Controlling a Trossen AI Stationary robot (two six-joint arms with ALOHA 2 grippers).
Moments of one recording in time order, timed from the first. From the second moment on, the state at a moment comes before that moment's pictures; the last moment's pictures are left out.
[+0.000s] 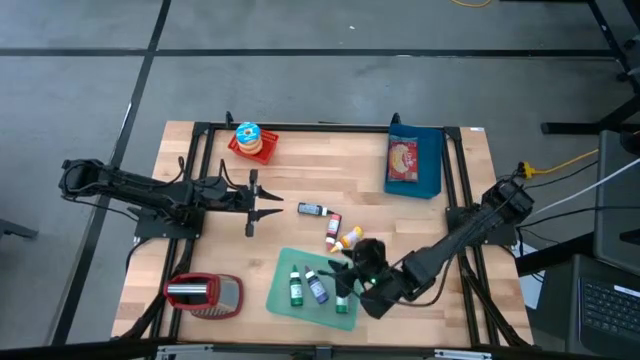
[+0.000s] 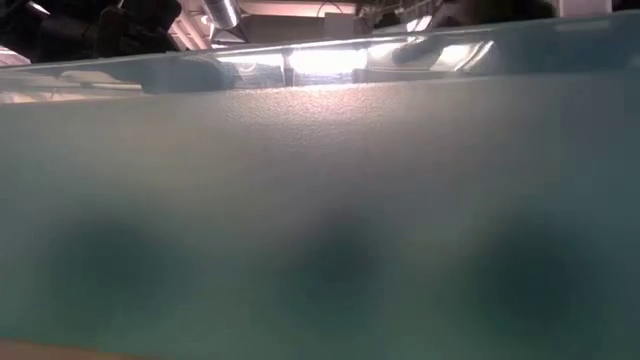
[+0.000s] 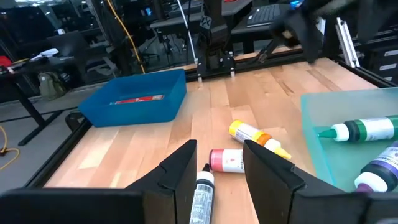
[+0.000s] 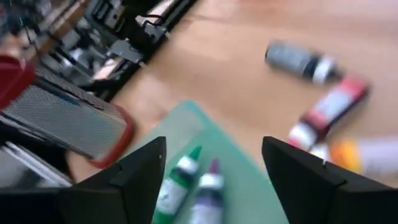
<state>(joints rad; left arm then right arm) -0.01 0.88 0.27 0.44 -0.08 0.18 0.65 1.79 1.30 -0.44 0.88 1.44</state>
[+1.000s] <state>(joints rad) -0.01 0.88 0.27 0.41 -0.08 0.18 0.26 1.76 1.23 -0.69 0.25 0.41</state>
